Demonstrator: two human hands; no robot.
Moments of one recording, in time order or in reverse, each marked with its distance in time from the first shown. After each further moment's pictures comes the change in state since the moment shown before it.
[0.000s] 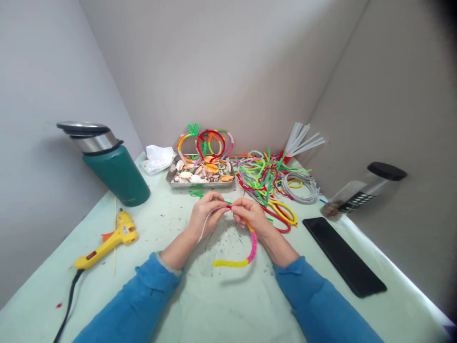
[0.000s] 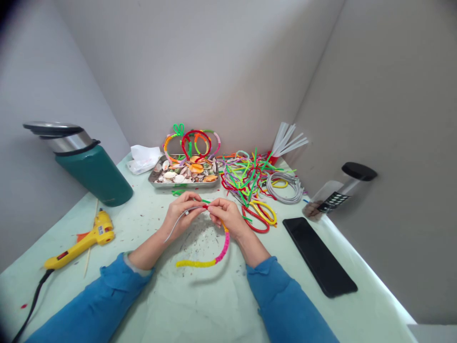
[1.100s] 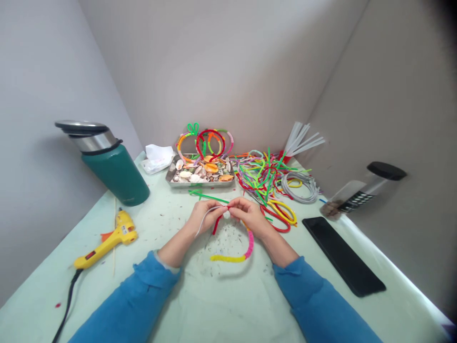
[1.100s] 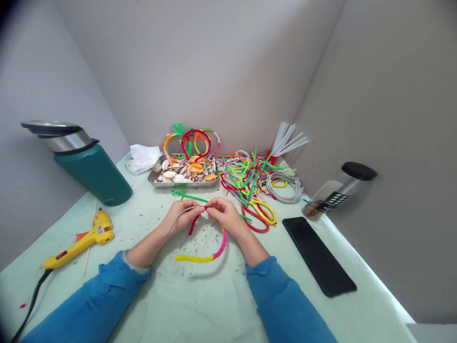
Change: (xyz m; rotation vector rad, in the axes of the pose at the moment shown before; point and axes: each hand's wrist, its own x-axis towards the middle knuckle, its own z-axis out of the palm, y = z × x) left_hand 0.004 0.000 -0.001 -0.154 -0.202 -0.446; right_hand 0.002 0.006 -0.004 -0.183 0.024 -0.064
